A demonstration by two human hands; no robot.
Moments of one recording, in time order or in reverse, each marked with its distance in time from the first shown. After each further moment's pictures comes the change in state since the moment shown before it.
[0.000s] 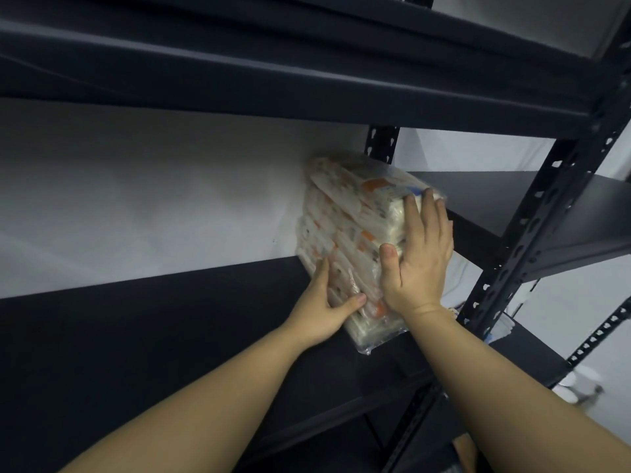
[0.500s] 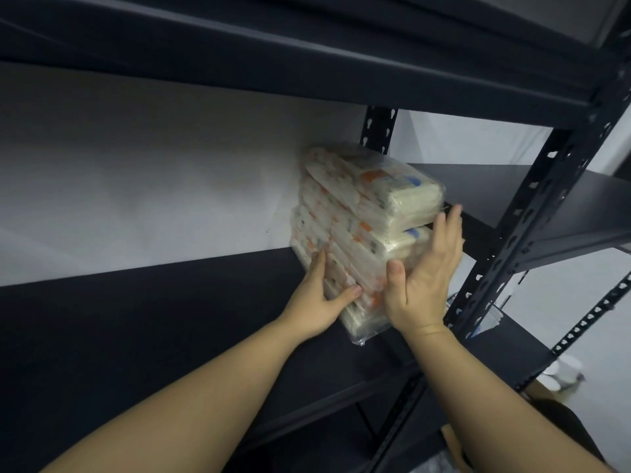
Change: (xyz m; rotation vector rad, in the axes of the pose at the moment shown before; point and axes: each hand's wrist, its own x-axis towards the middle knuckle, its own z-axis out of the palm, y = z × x) left_hand -0.002 -0.001 0.004 -0.003 0.025 0.045; right_hand -0.035 0.003 -0.013 0.083 0.094 0.042
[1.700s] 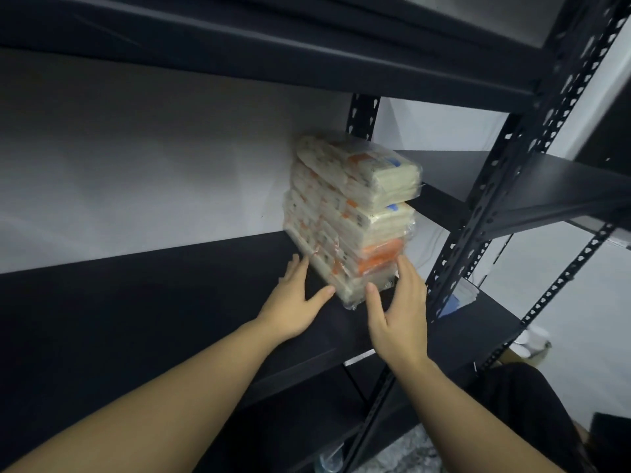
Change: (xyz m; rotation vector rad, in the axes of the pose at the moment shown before) left_hand -0.063 0.002 -0.020 0.322 -0.059 -0.082; right_hand -0.087 -0.033 -0.048 -0.017 -0.347 0.396
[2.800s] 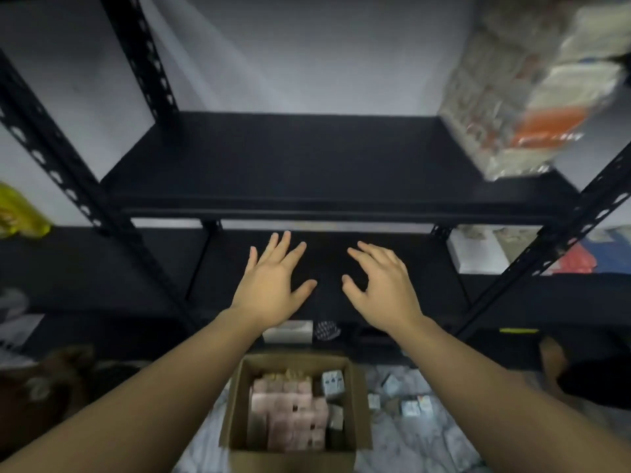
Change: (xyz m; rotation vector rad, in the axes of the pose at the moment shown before) left_hand -0.361 -0.082 -0.011 0.578 0.205 -0.372; right_hand -0.236 -0.076 0.034 0.016 -0.726 -0.443
